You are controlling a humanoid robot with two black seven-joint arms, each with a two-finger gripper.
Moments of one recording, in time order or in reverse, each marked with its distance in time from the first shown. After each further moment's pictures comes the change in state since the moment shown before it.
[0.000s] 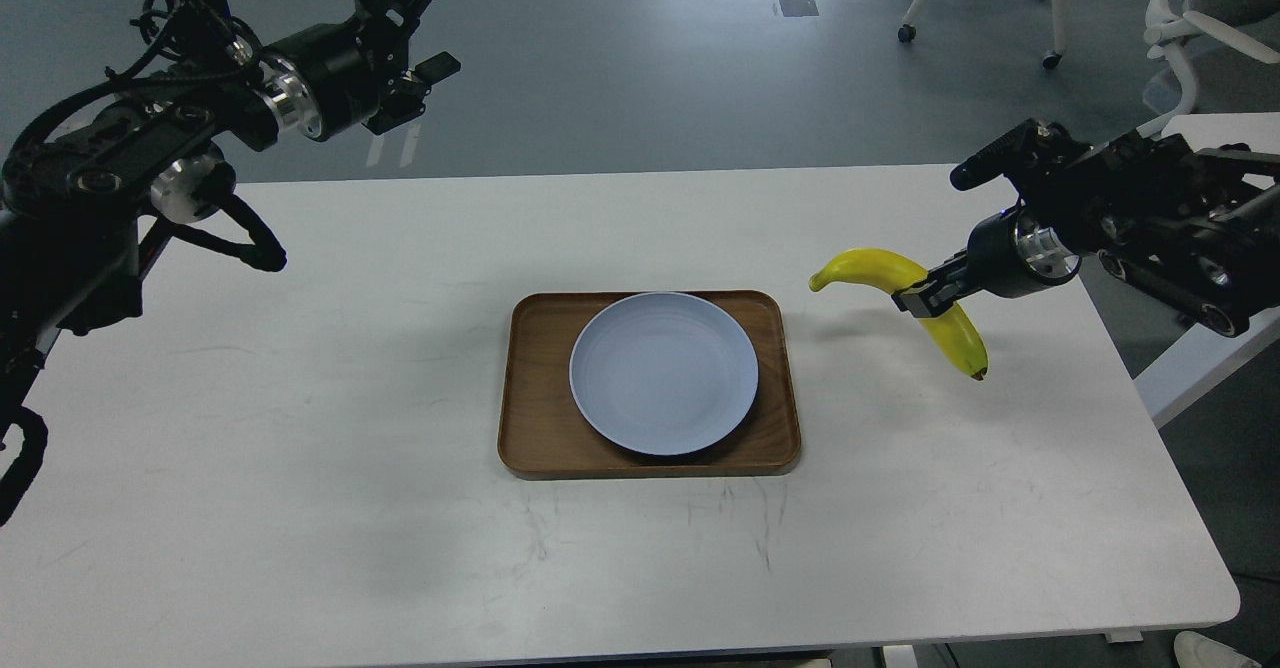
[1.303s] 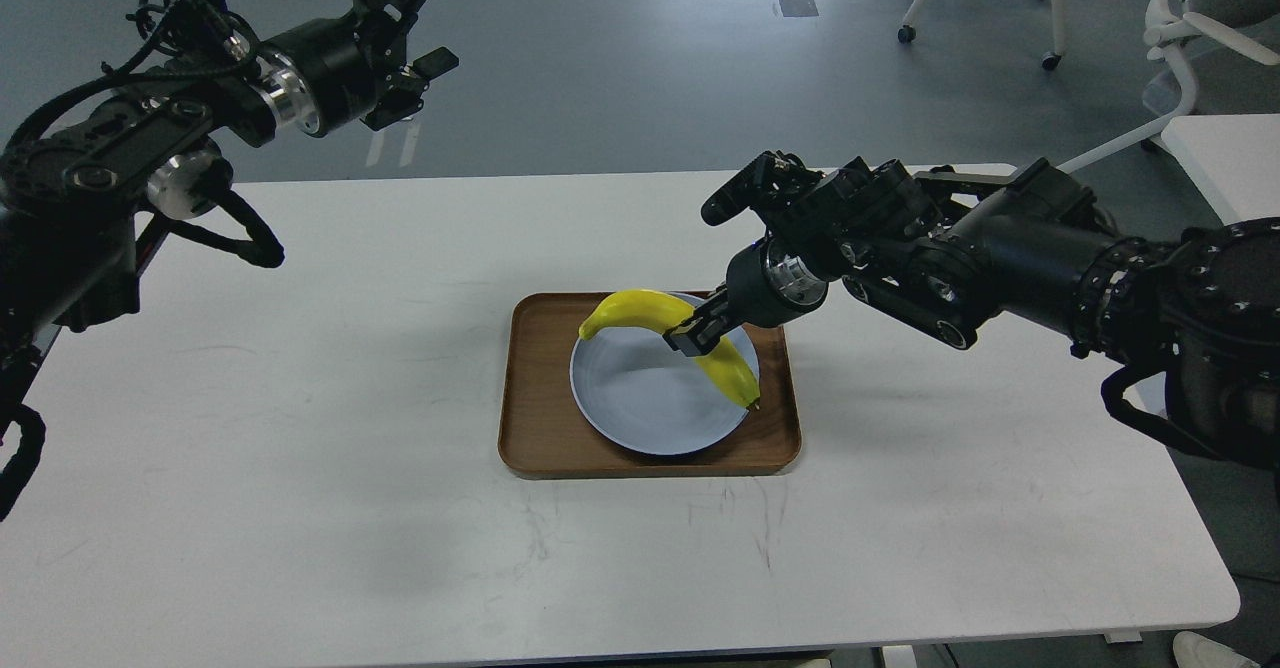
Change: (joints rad) left arm -0.006 0.001 -0.001 0.000 0.000 0.000 0.002; right arm -0.018 0.484 0.007 -0.172 0.114 0.000 0.000
